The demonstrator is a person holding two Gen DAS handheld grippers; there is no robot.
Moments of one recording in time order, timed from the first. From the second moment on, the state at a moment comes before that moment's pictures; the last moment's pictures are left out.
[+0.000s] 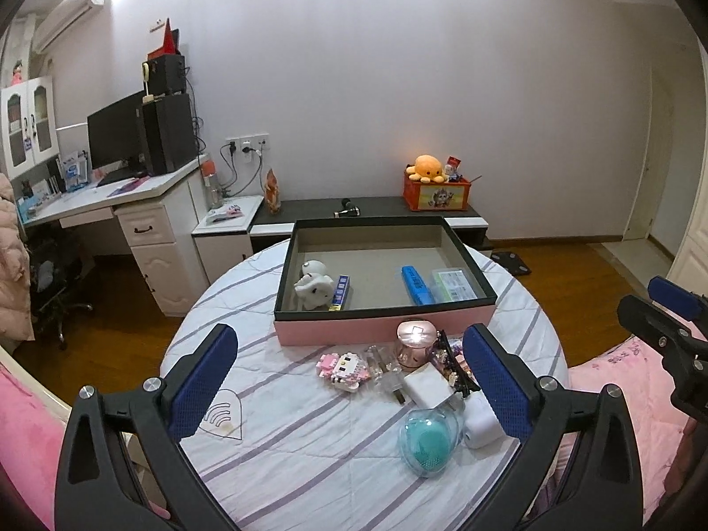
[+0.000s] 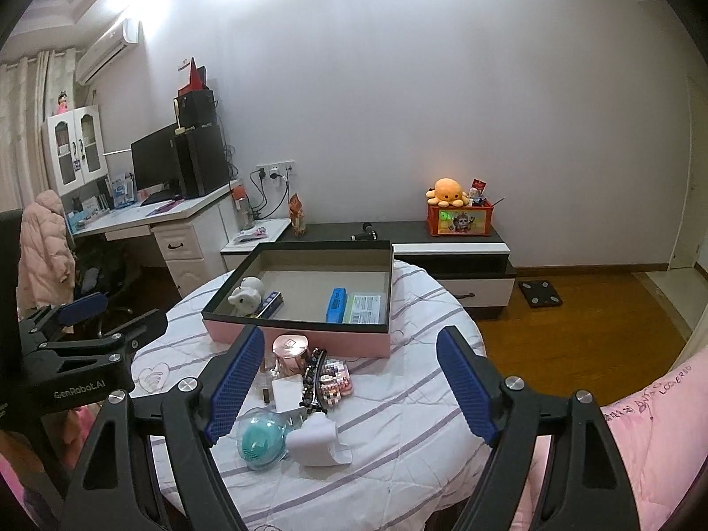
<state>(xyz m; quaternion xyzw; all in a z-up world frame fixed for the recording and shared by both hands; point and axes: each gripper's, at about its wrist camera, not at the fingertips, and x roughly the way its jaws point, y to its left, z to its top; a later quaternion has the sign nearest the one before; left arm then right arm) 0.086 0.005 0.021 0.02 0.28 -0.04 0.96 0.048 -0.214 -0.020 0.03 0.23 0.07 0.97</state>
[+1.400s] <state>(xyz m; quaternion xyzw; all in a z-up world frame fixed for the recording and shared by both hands) 0.121 0.027 -0.111 0.01 0.47 -0.04 0.88 0.122 -0.158 -0.167 -0.04 0.46 0.07 0.88</state>
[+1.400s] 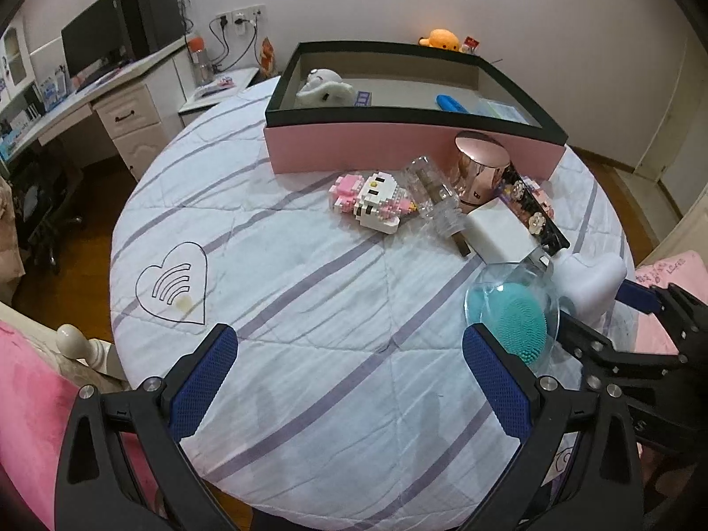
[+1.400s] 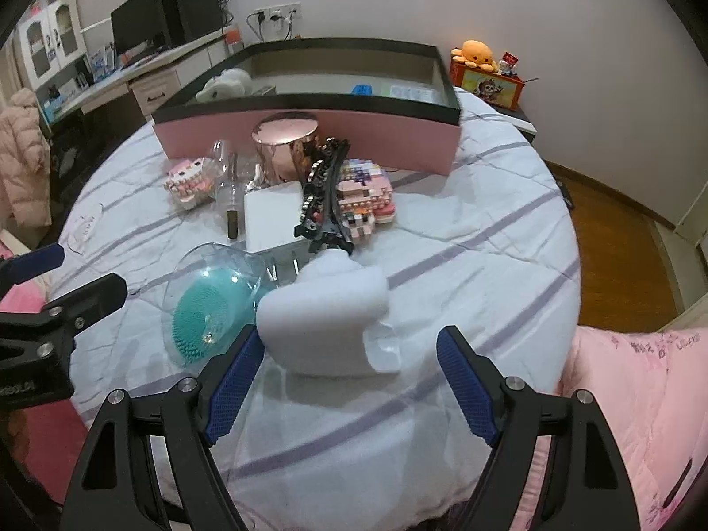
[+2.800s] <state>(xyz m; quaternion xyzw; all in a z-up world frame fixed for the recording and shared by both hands) 0.133 0.002 -0.079 0.02 0.45 -0.06 0.89 0.108 -0.207 -0.116 0.02 0.39 0.07 0.92</state>
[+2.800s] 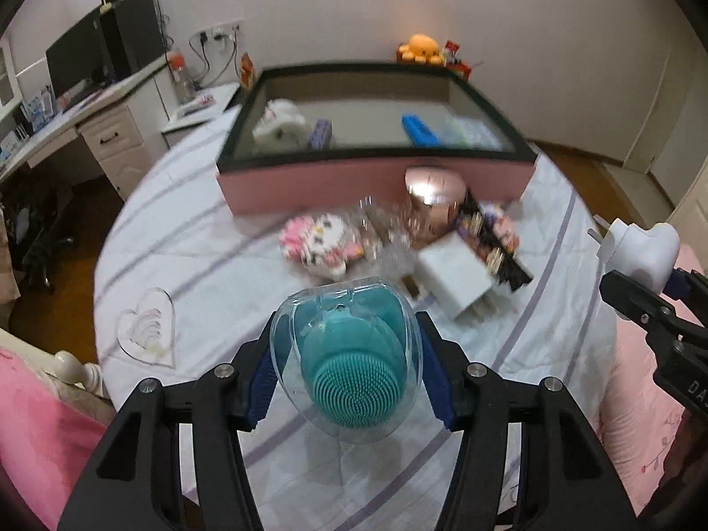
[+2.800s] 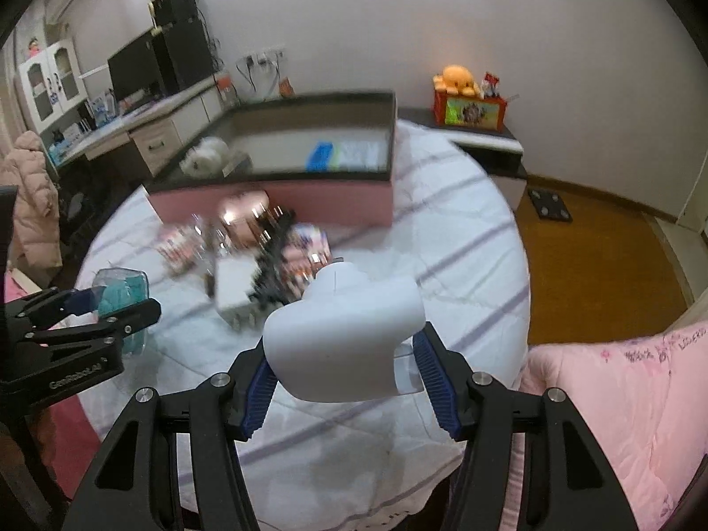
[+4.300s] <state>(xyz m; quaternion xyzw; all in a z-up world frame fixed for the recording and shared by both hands) 0.115 -0.001 0.014 0.05 0.29 -0.06 0.95 0.079 -0.188 -0.030 0.01 0.25 0.09 0.96</state>
